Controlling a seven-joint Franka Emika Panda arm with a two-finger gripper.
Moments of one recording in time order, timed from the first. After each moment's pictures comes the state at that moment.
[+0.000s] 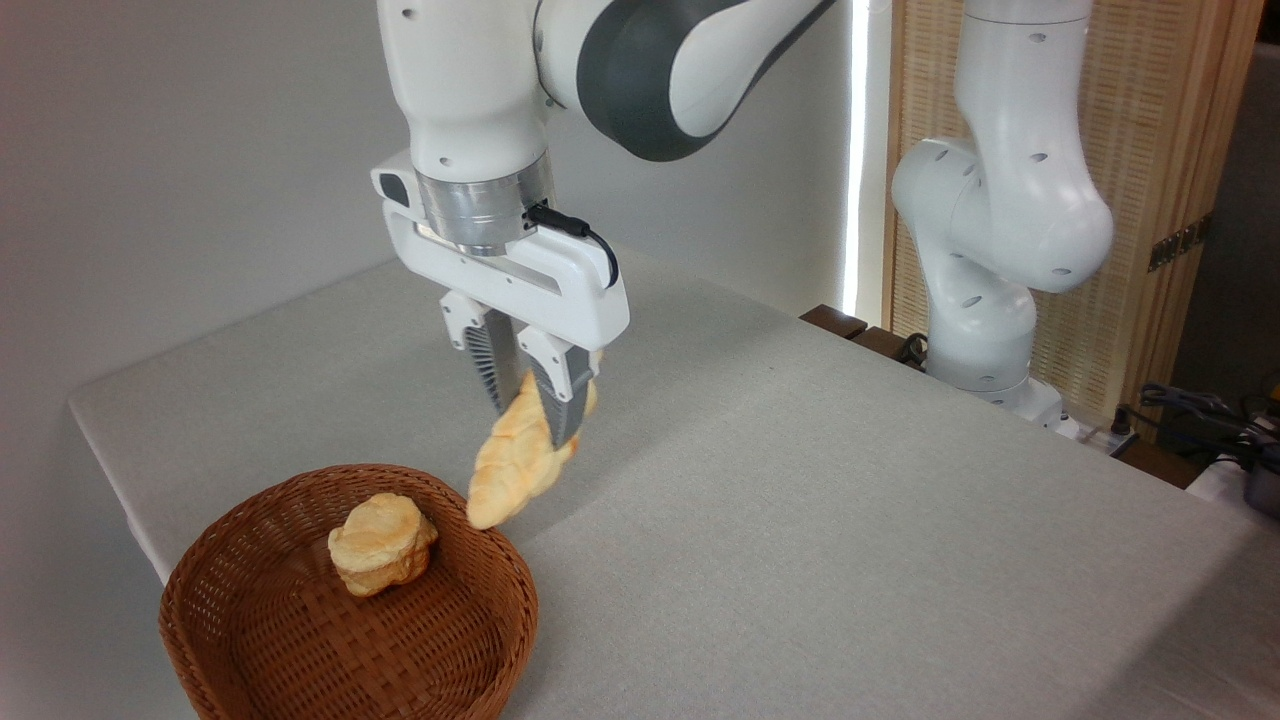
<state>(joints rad) -0.26 -0.06 0.18 -1.93 -0.13 1.82 0.53</state>
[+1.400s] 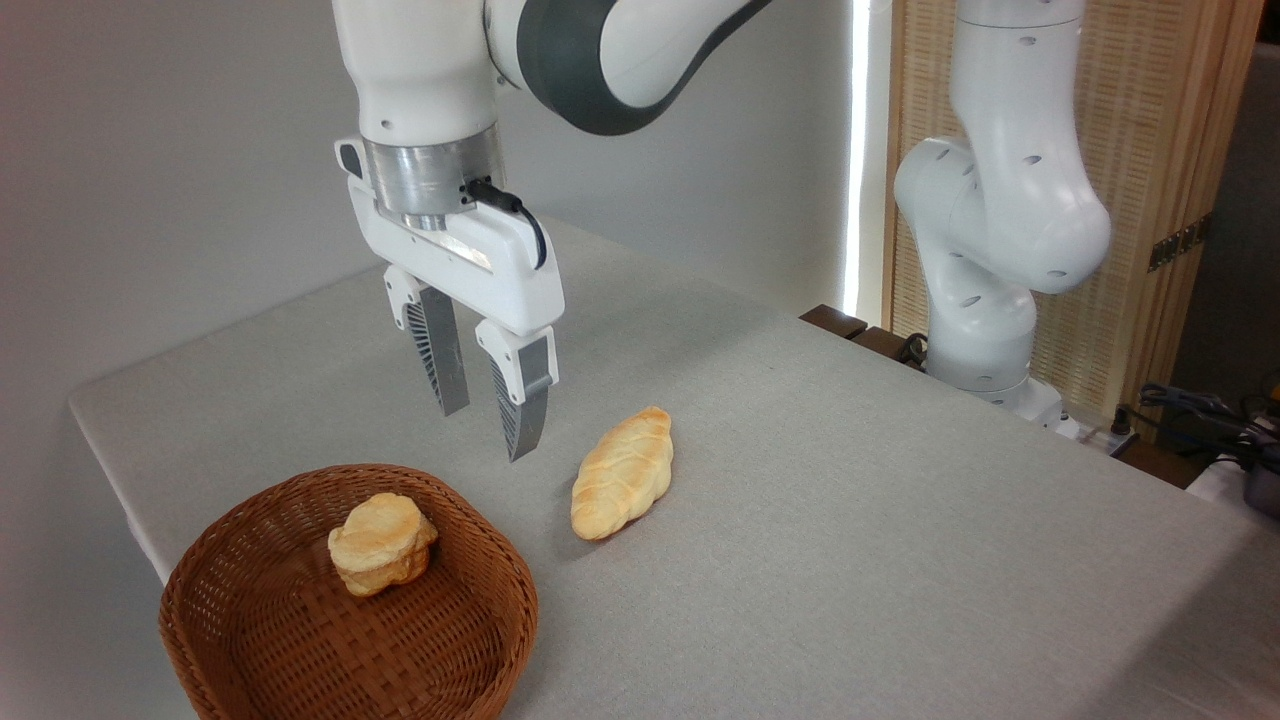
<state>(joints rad) -0.30 -0.02 0.17 -1.85 -0.06 1.89 0.59</state>
